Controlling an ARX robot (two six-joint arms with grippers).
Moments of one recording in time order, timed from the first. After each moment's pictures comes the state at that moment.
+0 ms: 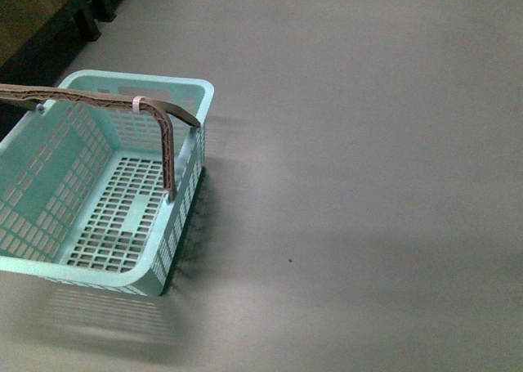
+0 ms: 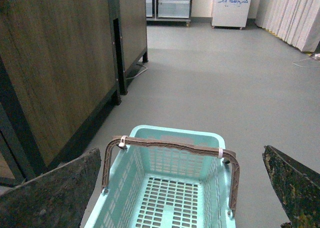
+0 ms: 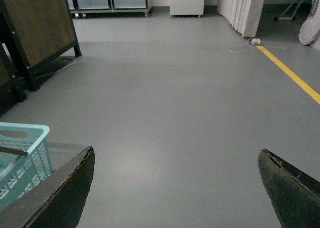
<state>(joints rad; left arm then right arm) 0.00 0.01 0.02 0.00 0.00 -0.01 0.00 0.00 0.02 0.00 0.00 0.00</state>
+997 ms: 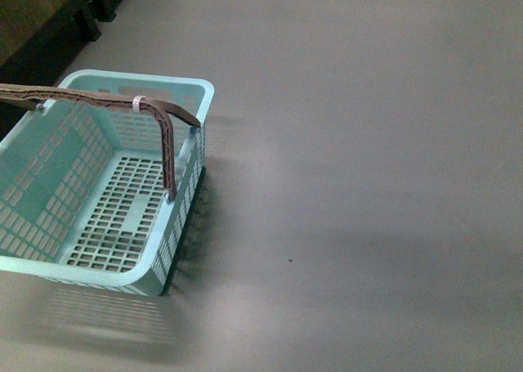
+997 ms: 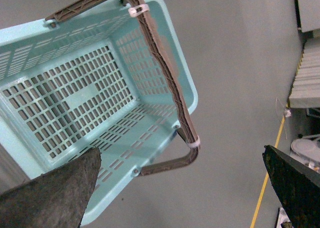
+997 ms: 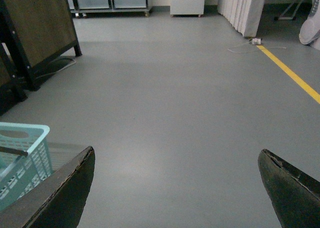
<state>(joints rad) 0.20 1.36 0.47 0.31 0.21 -1.00 0.00 0.00 0.02 0.00 0.00 0.00</state>
